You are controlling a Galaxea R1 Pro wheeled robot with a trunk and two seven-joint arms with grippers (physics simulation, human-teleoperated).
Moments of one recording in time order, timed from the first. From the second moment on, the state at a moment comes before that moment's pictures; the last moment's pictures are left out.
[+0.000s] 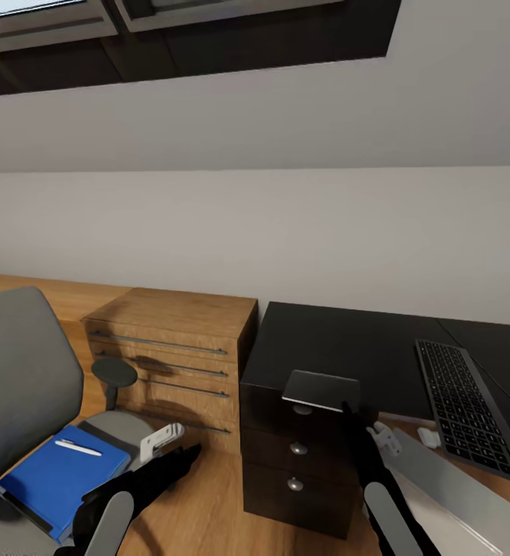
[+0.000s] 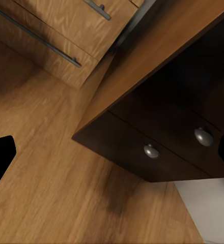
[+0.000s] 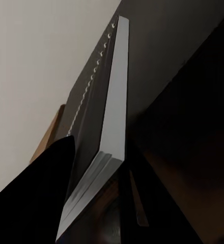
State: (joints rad) left arm -0.09 -0.04 -0.07 -1.59 0.68 0.72 0.36; right arm -0.25 0.02 0.05 -1.07 -1.05 -0.20 0.06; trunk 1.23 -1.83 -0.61
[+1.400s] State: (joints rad) left arm -0.09 -0.04 -0.07 -1.59 0.69 0.72 0.36; right arm -0.25 0.02 0.05 -1.07 -1.02 -0.20 0.05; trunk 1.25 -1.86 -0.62
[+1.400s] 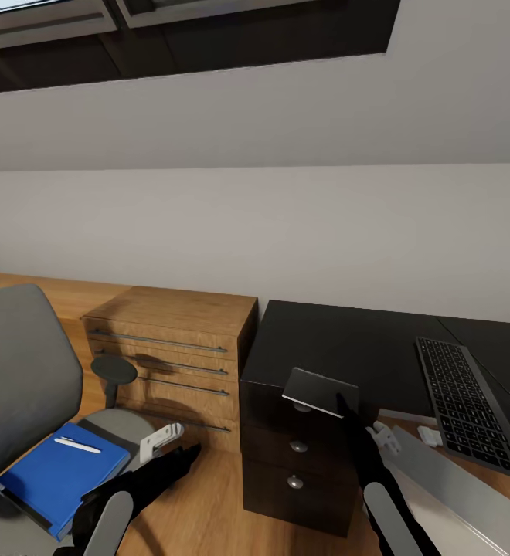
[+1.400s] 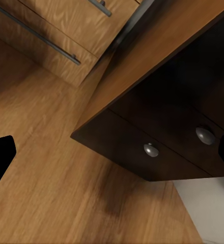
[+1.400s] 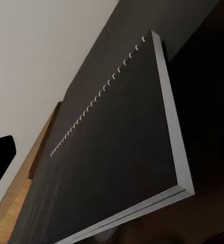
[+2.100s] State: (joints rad) left arm -0.09 -0.04 -0.07 -1.58 0.70 0.72 0.36; right arm -0.25 0.02 0.05 -1.07 -1.02 -0.20 0.05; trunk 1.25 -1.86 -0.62
